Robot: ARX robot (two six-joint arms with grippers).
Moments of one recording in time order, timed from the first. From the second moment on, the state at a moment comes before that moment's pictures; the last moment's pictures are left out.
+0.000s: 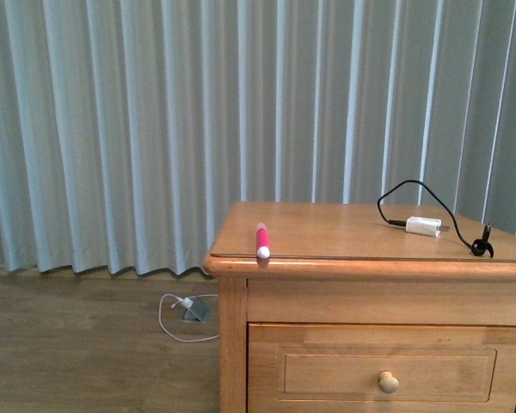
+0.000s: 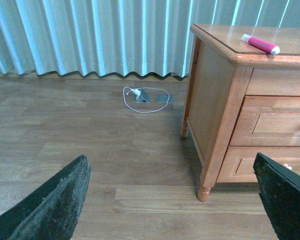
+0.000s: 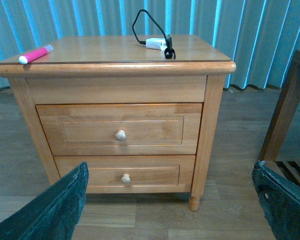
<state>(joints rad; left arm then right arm) 0.00 0.00 0.02 0.00 0.00 0.00 0.00 0.00 0.01 0.00 0.00 0.00</state>
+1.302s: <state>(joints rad) 0.00 0.00 0.02 0.00 0.00 0.00 0.05 0.28 0.07 -0.06 0.10 0.03</state>
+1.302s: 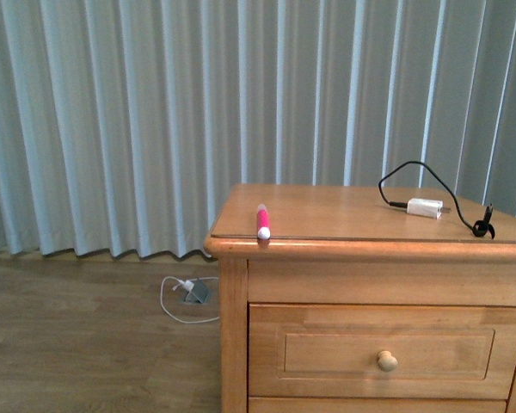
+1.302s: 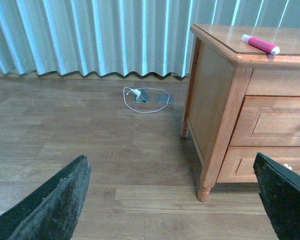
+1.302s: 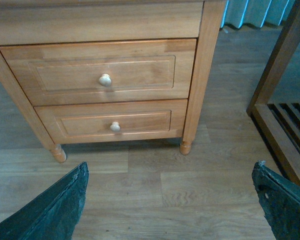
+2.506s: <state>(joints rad) 0.00 0.00 0.02 0.00 0.00 0.00 0.25 2.11 0.97 0.72 0.19 0.06</state>
